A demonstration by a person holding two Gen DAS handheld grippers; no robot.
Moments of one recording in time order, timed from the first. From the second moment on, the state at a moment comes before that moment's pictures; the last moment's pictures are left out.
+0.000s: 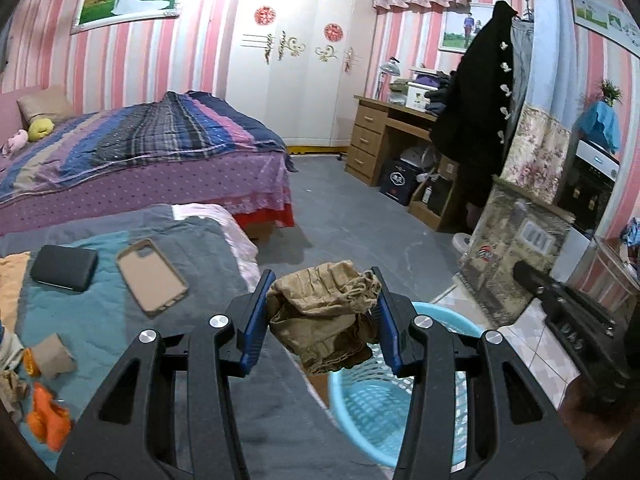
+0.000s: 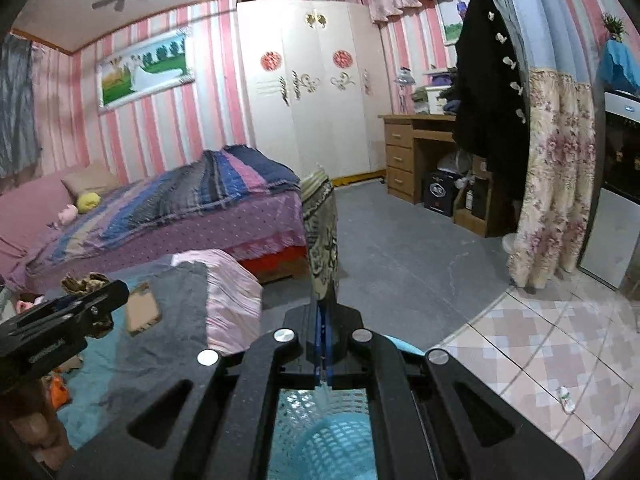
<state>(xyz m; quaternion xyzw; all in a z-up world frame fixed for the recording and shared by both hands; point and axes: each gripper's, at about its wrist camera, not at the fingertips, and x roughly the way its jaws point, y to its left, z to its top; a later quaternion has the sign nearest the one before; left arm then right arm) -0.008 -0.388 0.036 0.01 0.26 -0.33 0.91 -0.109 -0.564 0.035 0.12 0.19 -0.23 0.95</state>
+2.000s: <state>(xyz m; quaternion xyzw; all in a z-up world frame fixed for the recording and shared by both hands) 0.025 -0.020 -0.008 0.00 0.28 -0.01 0.96 0.010 -0.299 -0.002 0.07 0.25 0.08 0.96</state>
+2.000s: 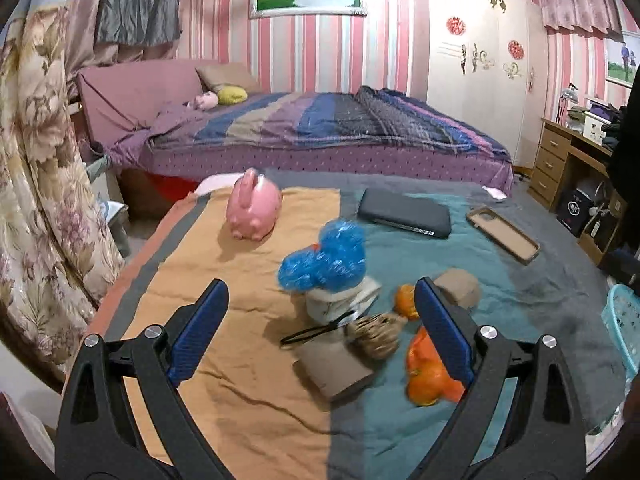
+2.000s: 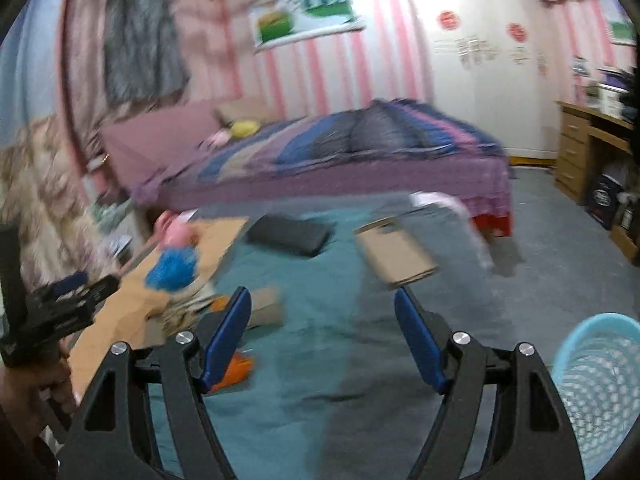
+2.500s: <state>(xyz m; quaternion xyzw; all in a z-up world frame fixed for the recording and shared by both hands) 0.026 0.033 -0.047 0.01 0.32 0.01 0.95 0.027 -0.208 -0.058 0.04 0.32 0.09 0.94</state>
